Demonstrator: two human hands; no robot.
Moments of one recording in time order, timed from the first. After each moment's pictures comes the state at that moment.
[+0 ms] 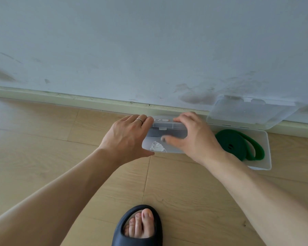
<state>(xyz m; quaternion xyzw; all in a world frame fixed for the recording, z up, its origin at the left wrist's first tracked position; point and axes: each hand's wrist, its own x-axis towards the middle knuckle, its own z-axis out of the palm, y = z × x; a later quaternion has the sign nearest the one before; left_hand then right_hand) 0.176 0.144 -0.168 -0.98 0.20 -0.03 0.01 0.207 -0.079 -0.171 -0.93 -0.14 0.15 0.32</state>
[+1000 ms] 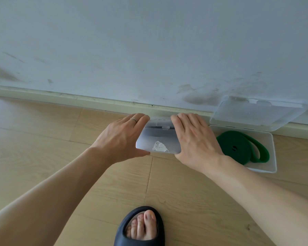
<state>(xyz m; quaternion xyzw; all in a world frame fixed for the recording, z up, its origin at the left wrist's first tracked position) 0.177 0.168 -0.168 -0.98 0.20 0.02 -0.05 0.203 -0.070 -0.184 -0.95 -0.31 0.00 0.03</state>
